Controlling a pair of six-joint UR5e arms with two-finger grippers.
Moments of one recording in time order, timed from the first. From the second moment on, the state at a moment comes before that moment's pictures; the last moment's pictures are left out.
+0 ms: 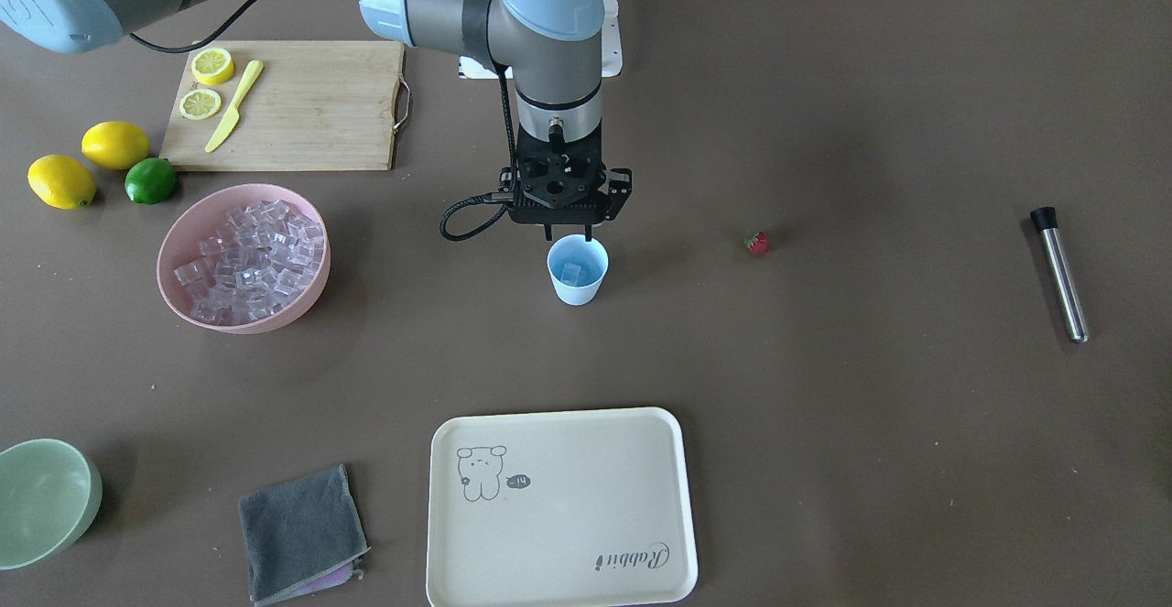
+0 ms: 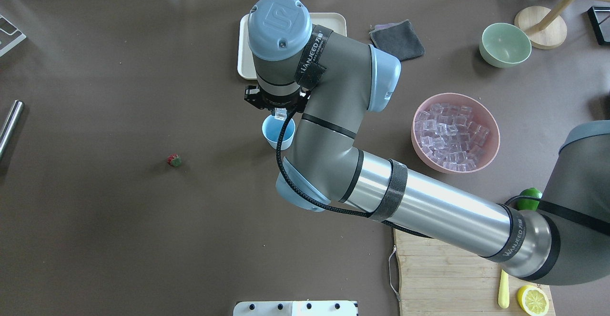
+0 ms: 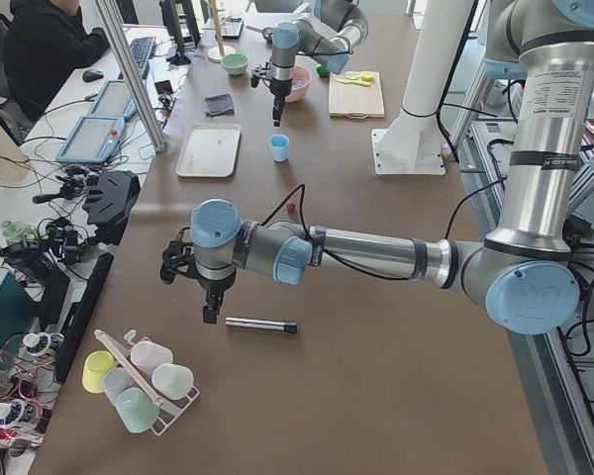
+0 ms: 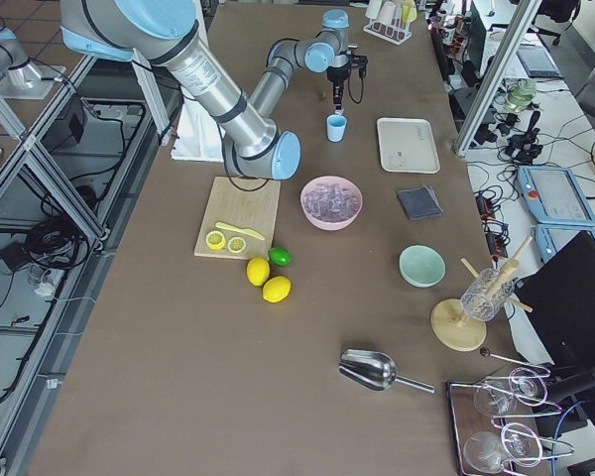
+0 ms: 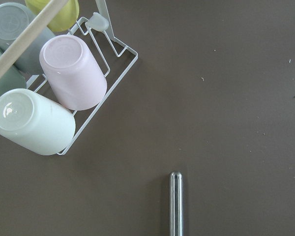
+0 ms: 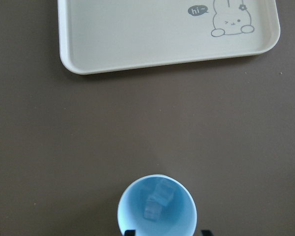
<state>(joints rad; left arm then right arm) -1.57 -1.66 -1.59 -1.75 -2.38 -0.17 0.57 -0.59 1.51 -1.68 1.85 1.27</state>
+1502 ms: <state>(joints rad) -1.56 -1.68 -1.60 -1.75 -2.38 -0.19 0.80 -1.32 1.85 -1.44 1.93 0.86</state>
